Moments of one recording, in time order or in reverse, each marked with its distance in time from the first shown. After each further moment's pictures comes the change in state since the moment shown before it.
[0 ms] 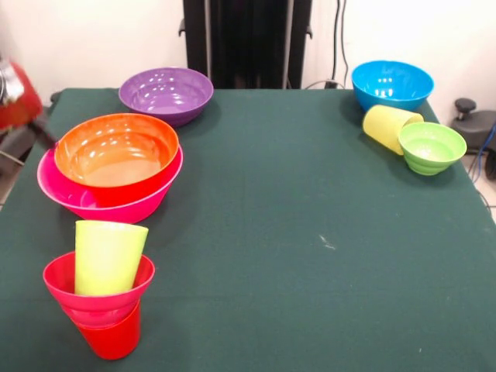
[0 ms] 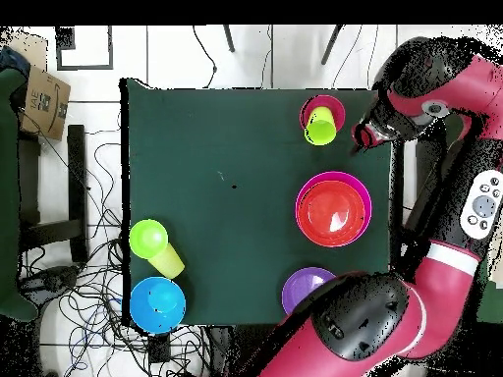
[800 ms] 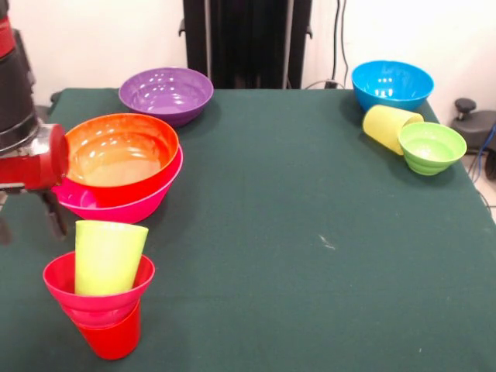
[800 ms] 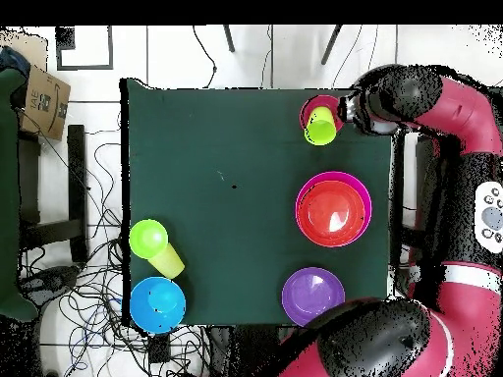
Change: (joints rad) arm -0.010 -0.140 -0.167 0.400 0.267 -0.687 0.564
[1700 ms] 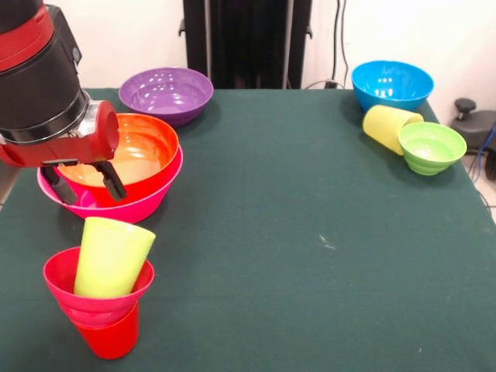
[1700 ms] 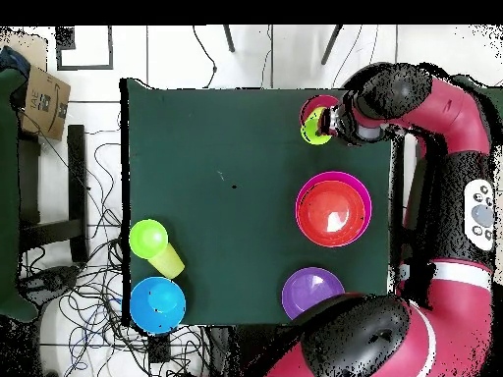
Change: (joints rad) arm 0.041 0.002 -0.065 0.016 0.111 0.174 0.108
